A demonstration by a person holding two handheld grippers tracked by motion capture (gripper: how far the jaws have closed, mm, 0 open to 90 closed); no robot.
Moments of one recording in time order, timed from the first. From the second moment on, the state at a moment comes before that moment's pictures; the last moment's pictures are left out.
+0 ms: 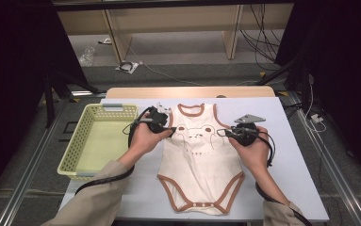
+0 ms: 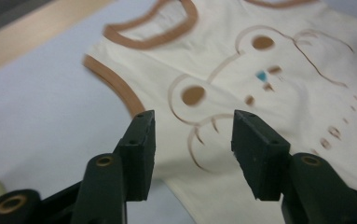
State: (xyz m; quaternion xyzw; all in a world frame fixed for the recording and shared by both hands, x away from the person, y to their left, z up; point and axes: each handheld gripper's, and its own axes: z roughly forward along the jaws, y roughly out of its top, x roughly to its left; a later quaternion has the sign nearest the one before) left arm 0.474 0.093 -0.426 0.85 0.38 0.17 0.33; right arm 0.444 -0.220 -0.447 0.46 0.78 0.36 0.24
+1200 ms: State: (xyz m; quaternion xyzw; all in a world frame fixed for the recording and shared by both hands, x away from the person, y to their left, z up) left arm 0.368 0.109 -0.472 0.92 0.29 0.07 0.24; right arm 0.359 -0.247 -0.475 0.48 0.82 0.28 0.13
